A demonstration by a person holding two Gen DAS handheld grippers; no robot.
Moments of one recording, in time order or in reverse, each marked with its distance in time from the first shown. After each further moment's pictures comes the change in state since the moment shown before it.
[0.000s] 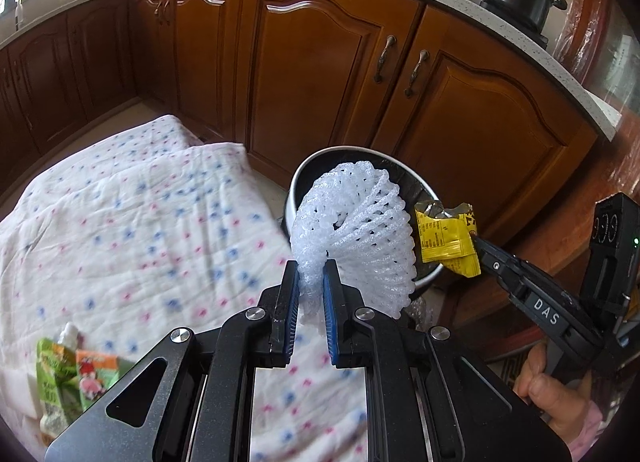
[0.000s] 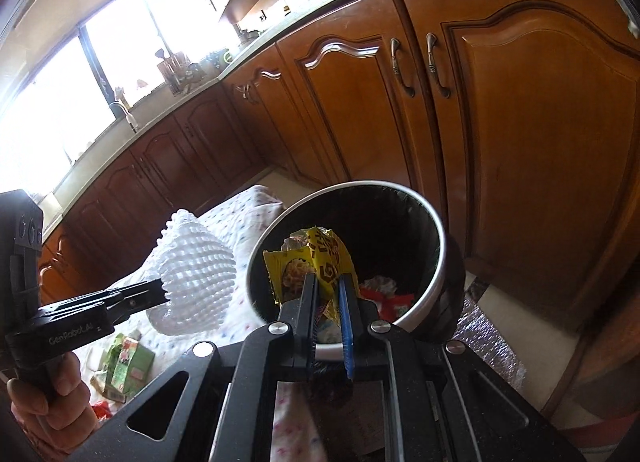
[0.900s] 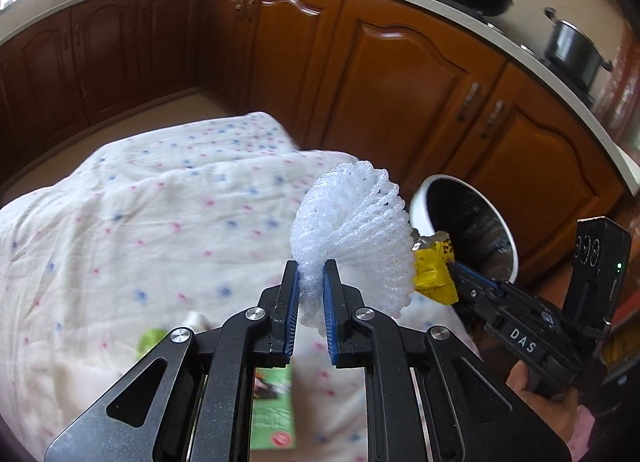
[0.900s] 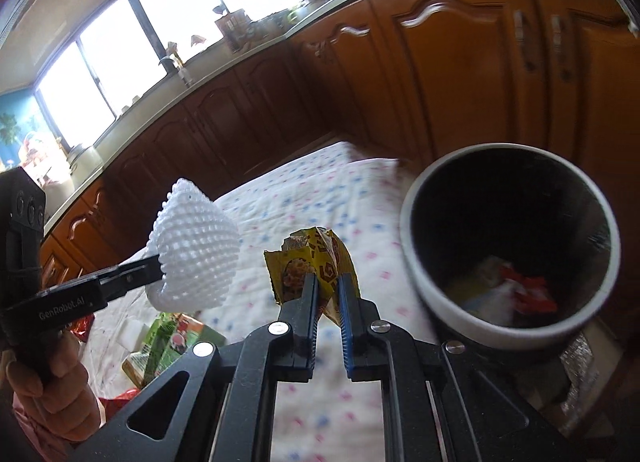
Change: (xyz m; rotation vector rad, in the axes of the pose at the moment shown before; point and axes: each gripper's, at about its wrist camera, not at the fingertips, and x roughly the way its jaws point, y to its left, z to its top) left arm -0.048 0.129 -0.026 -0.139 -0.055 0.088; right arm 0.033 0.103 -0.043 -0.092 0.087 0.159
